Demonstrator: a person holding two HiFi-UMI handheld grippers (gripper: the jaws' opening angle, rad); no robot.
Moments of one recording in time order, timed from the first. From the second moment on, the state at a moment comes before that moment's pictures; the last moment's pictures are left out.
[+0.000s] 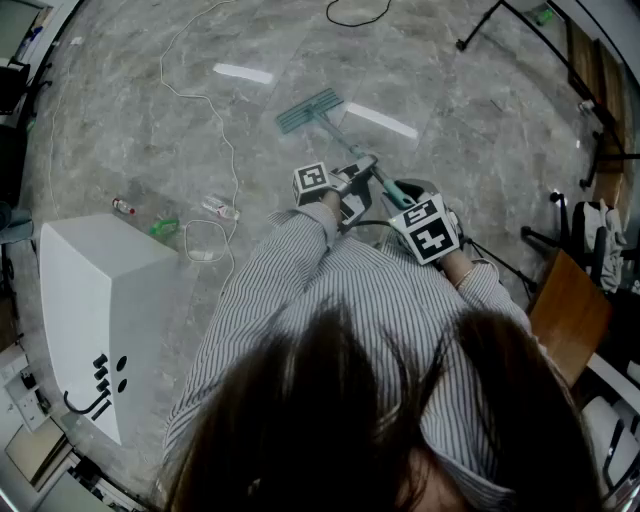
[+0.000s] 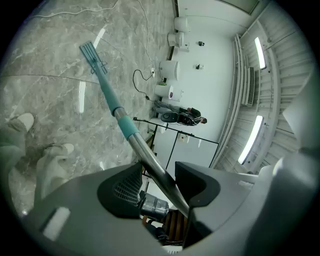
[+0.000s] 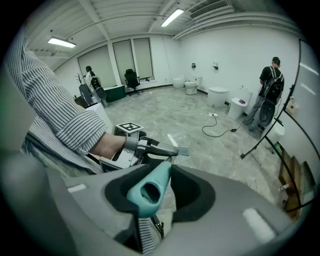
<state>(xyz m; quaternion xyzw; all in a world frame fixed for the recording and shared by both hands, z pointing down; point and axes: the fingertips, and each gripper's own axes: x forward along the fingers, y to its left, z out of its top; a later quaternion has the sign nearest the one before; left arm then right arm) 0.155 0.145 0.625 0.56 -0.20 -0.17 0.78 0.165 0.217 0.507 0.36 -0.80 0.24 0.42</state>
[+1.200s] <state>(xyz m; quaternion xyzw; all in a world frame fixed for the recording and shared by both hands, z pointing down) 0.099 0.056 0.639 0.51 -0.20 -0.22 0.81 0.107 0.129 0.516 0.33 -0.80 0.24 0.43</state>
